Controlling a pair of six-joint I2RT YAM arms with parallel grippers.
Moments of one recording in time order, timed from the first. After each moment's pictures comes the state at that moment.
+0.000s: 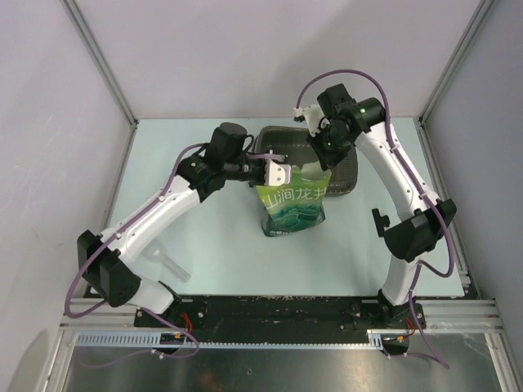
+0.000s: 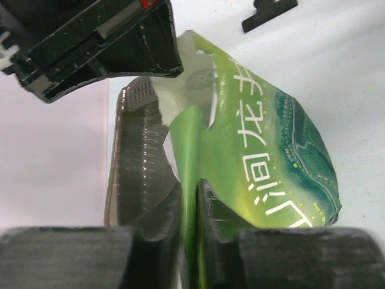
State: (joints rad) left arm -0.67 1.46 1.41 -0.50 0.59 0.99; right arm 0.48 1.84 2.13 -1.39 -0.08 -0.27
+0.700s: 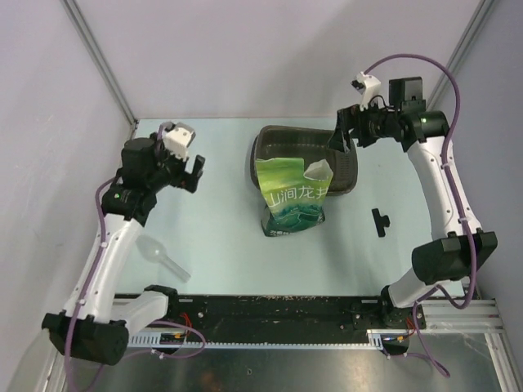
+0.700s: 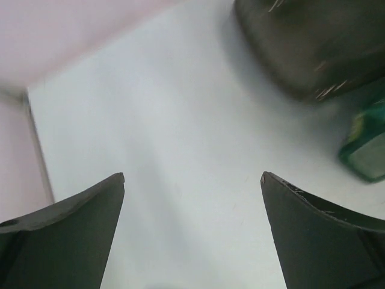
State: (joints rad) left arm -0.23 1.04 1.18 -0.53 0.20 0.32; right arm 0.15 1.61 1.91 -1.00 -0.55 -0.16
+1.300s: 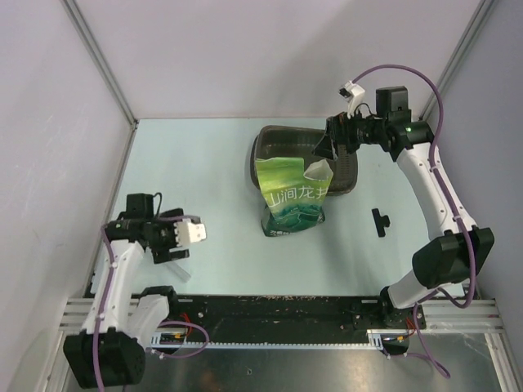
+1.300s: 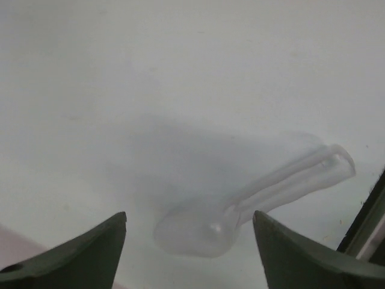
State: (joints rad) left arm 0.08 0.86 0.75 -1.04 0.32 1.40; right arm 0.20 1.56 1.68 -0.75 -0.72 -0.10
